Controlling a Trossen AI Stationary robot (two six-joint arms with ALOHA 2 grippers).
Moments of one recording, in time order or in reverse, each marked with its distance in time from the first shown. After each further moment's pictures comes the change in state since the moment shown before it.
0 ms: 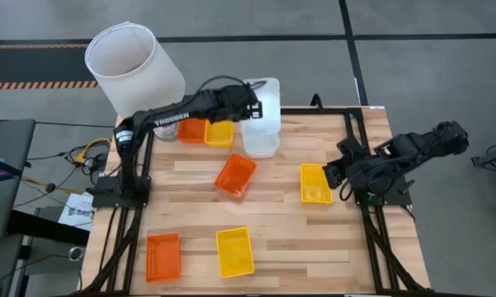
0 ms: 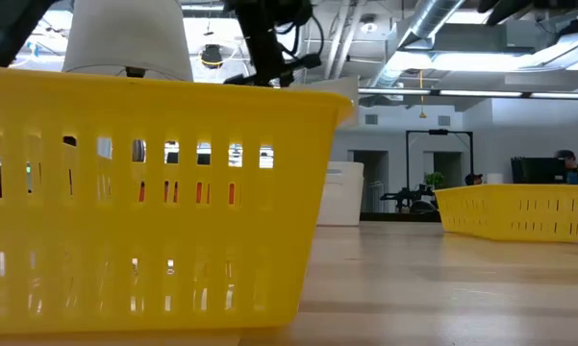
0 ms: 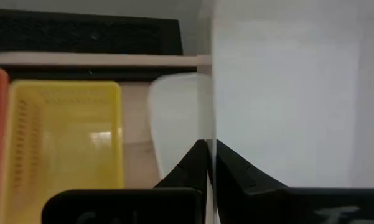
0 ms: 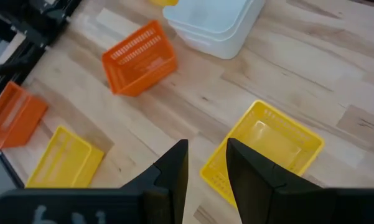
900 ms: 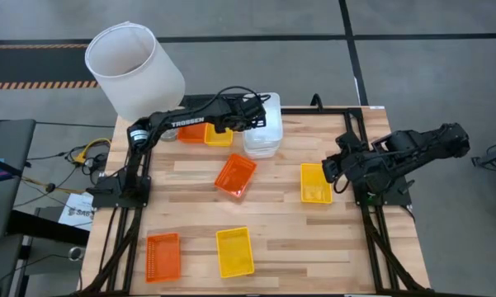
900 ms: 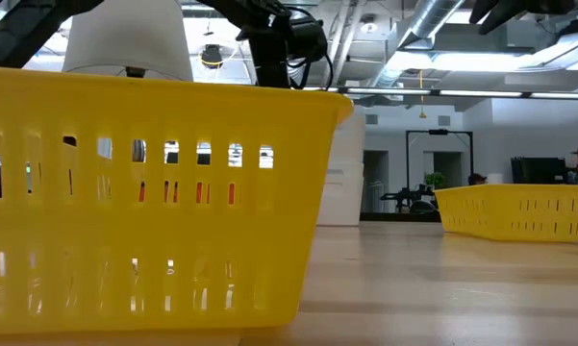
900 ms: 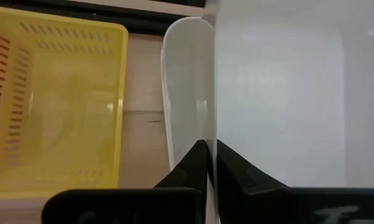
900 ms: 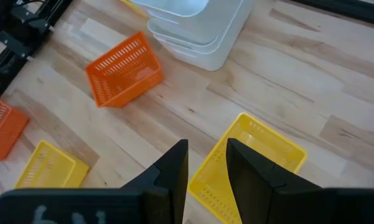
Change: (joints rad) left arm -0.020 0.129 -0.002 -0.036 0.016 -0.160; right arm -0.071 0.000 0.000 -0.004 0.002 -0.068
